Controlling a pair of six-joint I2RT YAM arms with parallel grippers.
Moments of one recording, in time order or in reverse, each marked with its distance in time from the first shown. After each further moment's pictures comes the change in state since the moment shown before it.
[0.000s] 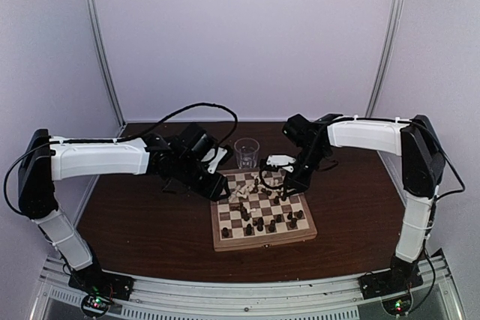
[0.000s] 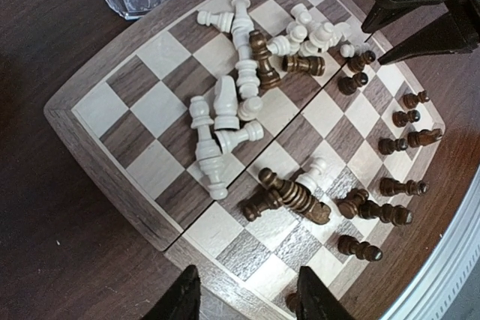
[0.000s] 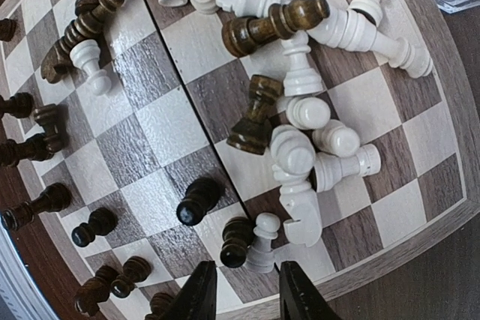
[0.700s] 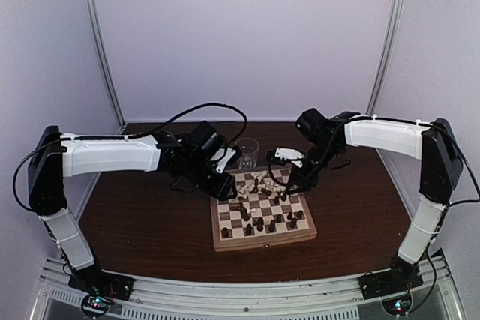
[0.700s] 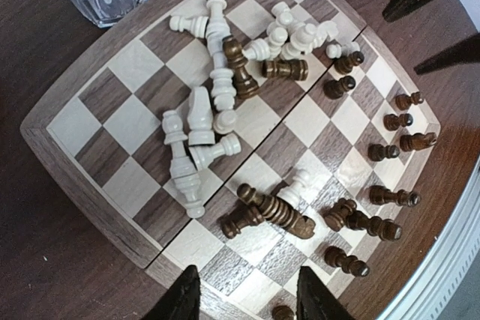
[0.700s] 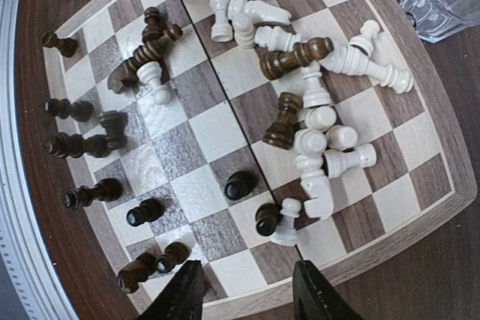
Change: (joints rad) left arm -0.019 0.080 0.097 -0.037 0.021 0.005; right arm -0.043 -0.148 -0.110 0.051 -0.139 -0.006
